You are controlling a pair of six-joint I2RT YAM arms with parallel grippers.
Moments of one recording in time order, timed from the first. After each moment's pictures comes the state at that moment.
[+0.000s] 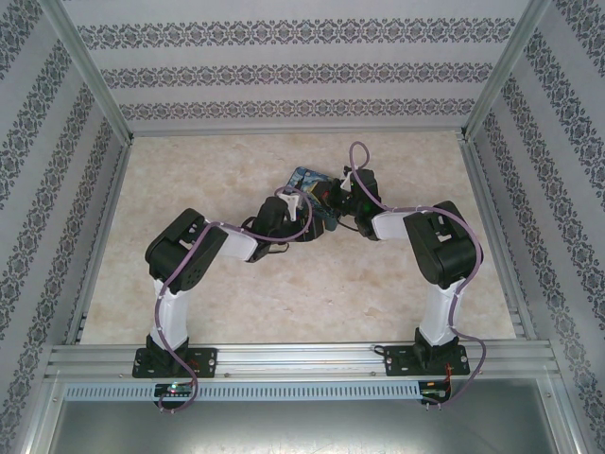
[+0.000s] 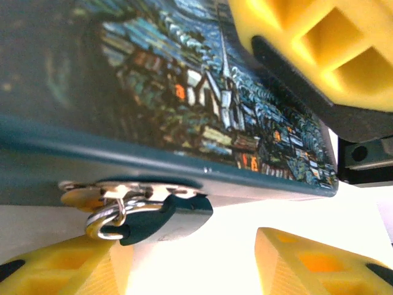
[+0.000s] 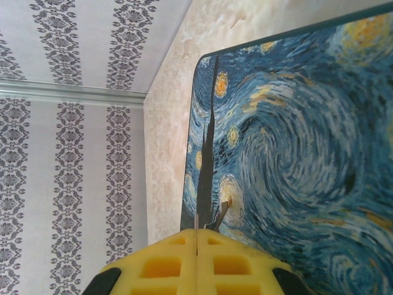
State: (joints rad) left arm -0.58 2.02 0.94 0.59 0.37 -0.71; right arm 0.37 1.93 0.95 0.61 -0.48 1.20
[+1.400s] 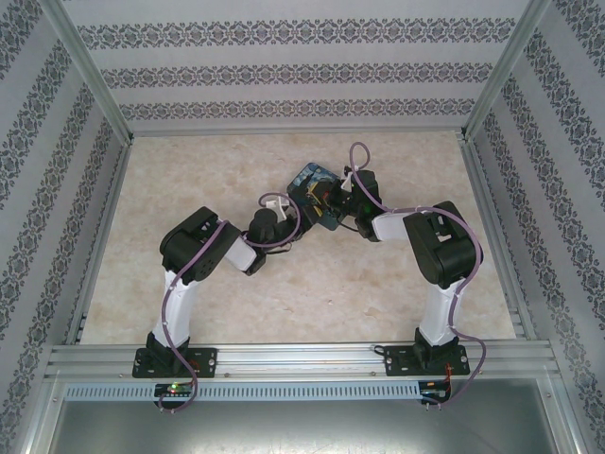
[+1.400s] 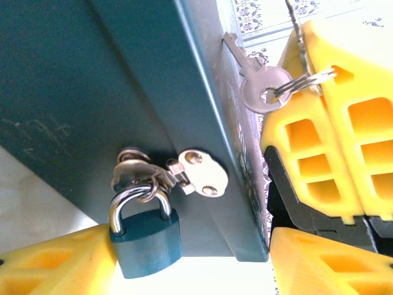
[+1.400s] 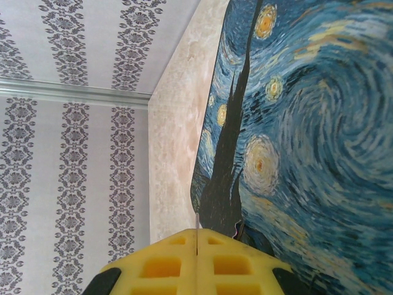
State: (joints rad) left arm -0.57 2.15 0.83 1.14 0.31 -1.23; right arm 0.37 1.93 0.94 0.64 -0.48 1.21
